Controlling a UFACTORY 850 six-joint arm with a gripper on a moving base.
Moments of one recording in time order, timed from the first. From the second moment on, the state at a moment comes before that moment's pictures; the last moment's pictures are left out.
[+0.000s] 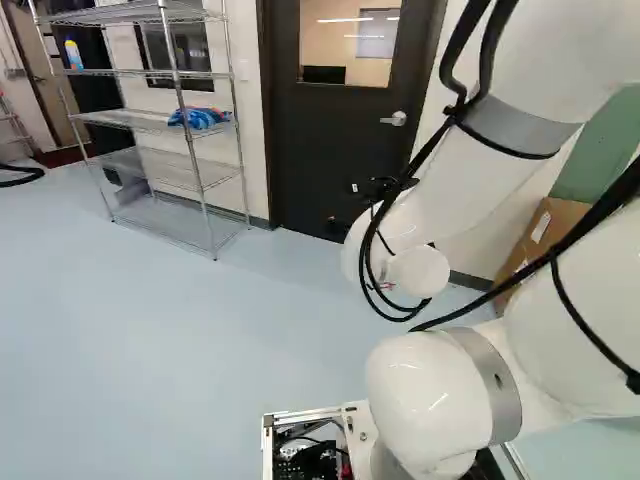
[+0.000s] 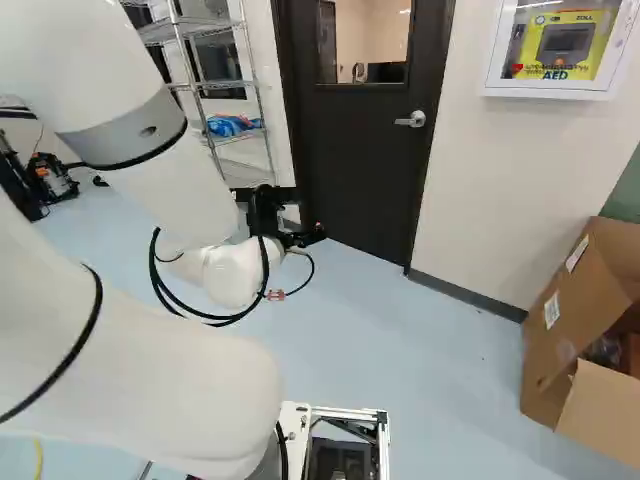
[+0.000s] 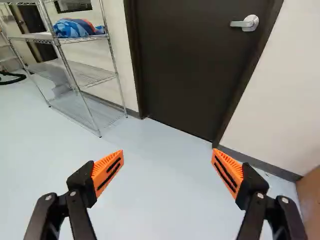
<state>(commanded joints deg) 0.0 16.0 -5.0 0.0 50.0 0.0</state>
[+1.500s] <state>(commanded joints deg) 0.0 16.0 -5.0 0.0 50.0 0.0</state>
